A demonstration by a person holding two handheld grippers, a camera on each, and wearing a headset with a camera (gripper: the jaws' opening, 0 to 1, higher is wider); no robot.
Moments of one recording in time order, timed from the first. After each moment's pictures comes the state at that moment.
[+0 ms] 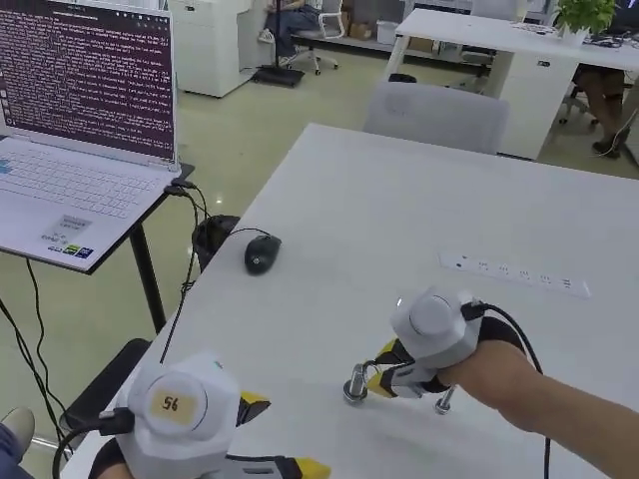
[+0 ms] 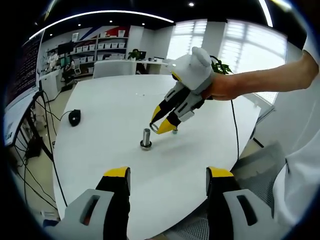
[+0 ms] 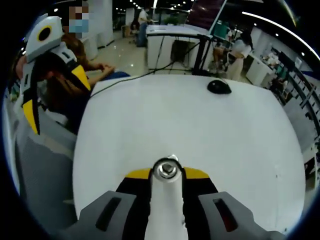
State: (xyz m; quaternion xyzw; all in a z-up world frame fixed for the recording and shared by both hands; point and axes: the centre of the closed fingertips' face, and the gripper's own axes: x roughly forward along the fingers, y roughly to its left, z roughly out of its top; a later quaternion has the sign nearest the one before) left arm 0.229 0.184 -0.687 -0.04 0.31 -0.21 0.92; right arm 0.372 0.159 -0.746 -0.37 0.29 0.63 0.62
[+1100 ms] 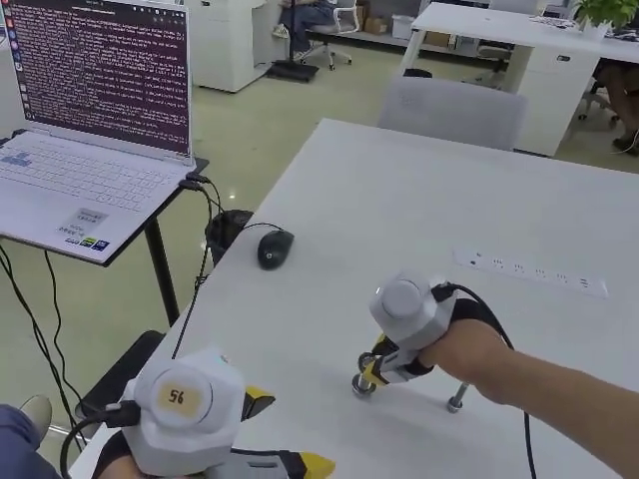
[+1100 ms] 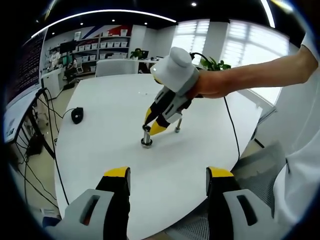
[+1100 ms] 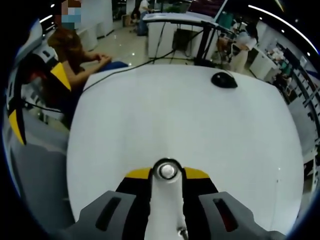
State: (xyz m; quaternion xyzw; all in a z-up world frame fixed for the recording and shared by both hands) left arm 0.225 0.189 -0.690 -0.04 0.31 -0.21 0.93; right arm 0.378 0.178 -0.763 -0.41 0.31 0.62 0.59
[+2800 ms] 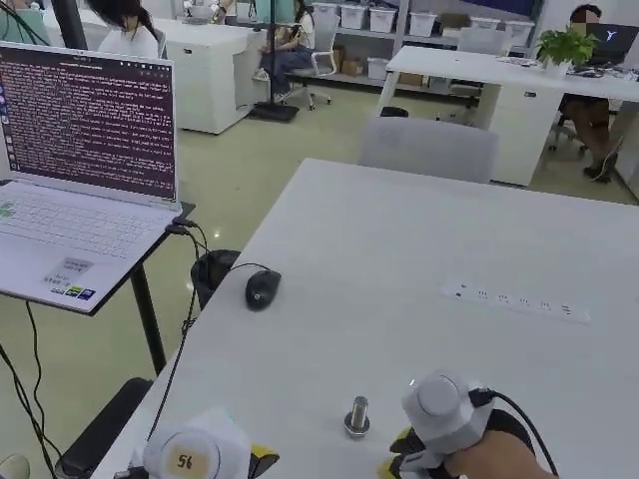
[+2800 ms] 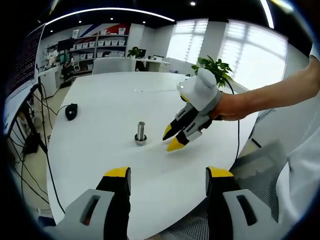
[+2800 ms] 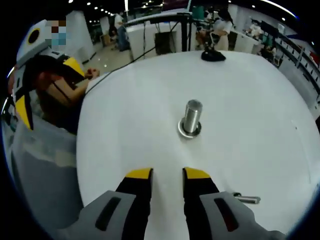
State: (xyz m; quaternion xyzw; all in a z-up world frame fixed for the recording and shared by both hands) left arm 0.228 0.176 -0.707 -0.05 0.32 -0.22 0.92; right arm 0.334 0.112 -0.808 -0.29 0.37 0.59 0.65
